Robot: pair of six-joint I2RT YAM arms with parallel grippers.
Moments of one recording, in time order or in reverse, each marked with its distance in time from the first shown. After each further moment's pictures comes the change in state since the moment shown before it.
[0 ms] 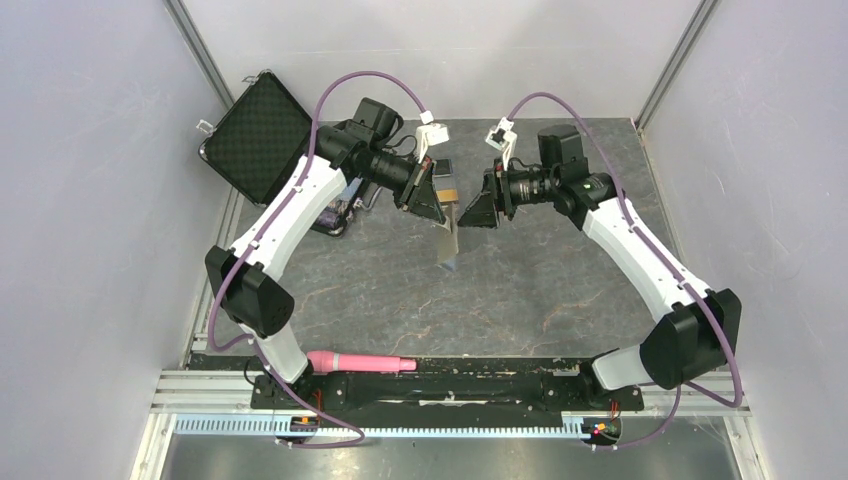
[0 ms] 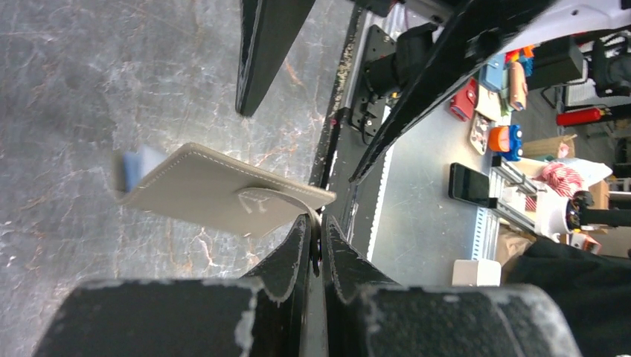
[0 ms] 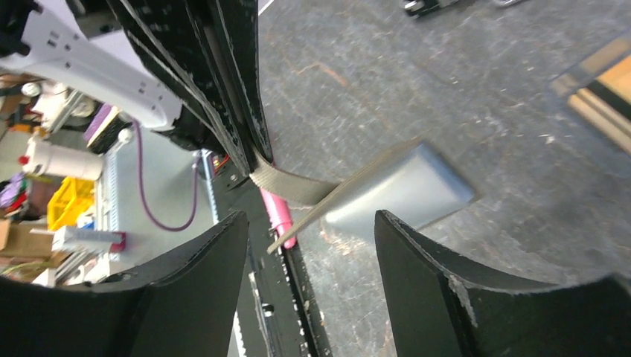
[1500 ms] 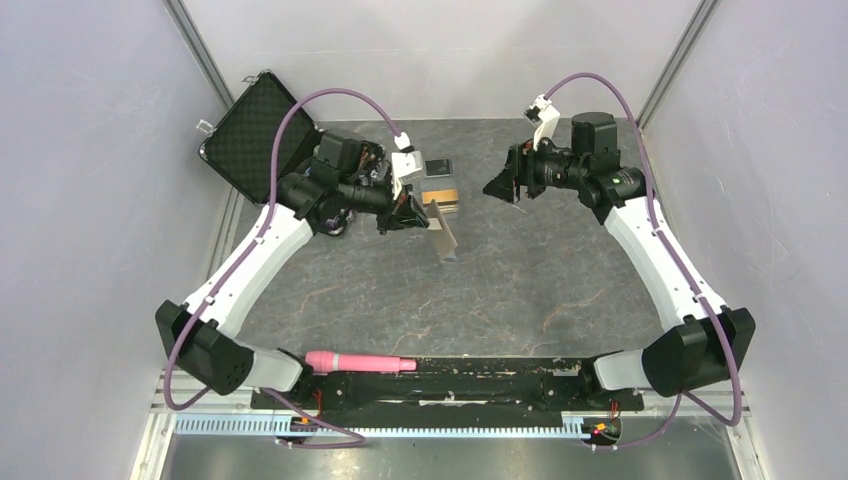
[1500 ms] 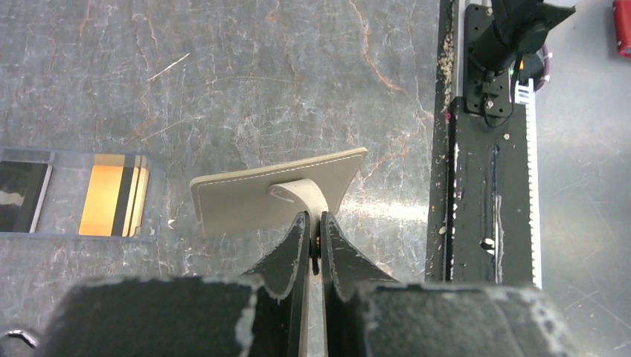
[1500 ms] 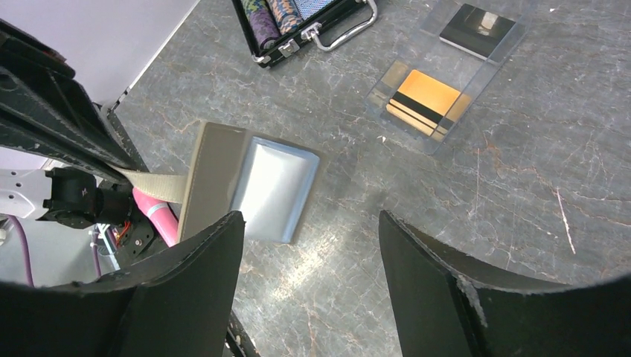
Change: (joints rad) left arm 0.009 -0.357 -0.422 0.368 -0.135 0.291; right arm -0.126 -0.043 0.082 -0.034 0.306 -0.023
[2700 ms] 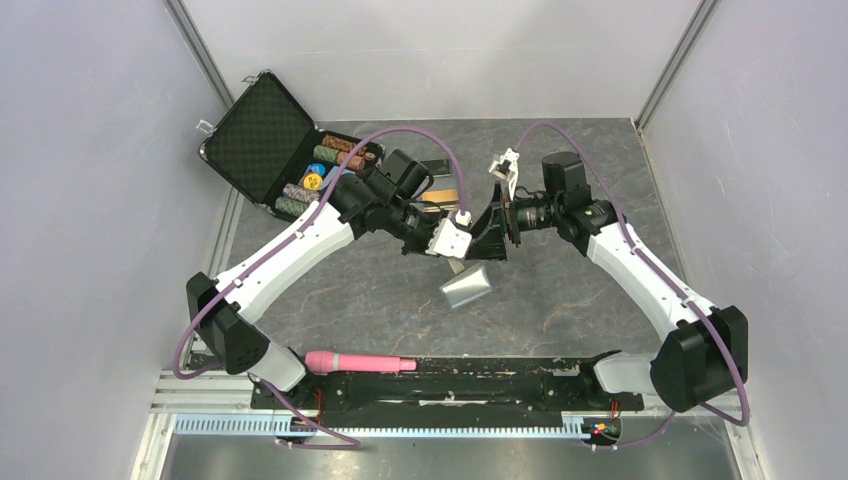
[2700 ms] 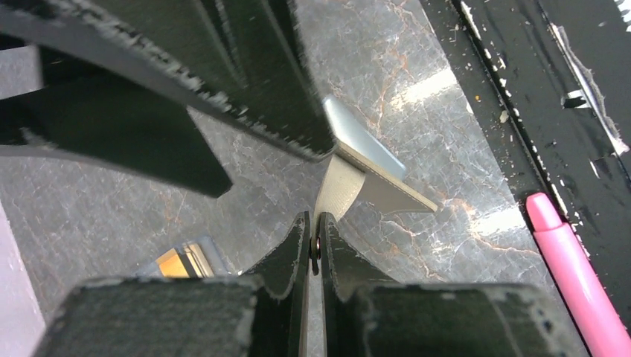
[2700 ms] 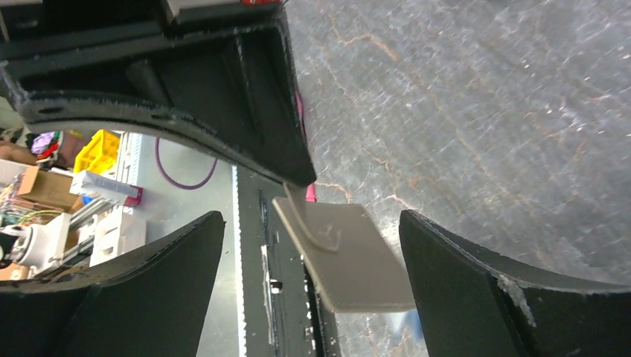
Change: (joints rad) left arm -0.274 0.150 0.138 -0.292 -0.144 0.707; right arm 0.121 -0.065 -0.288 0.161 -0.422 -0.034
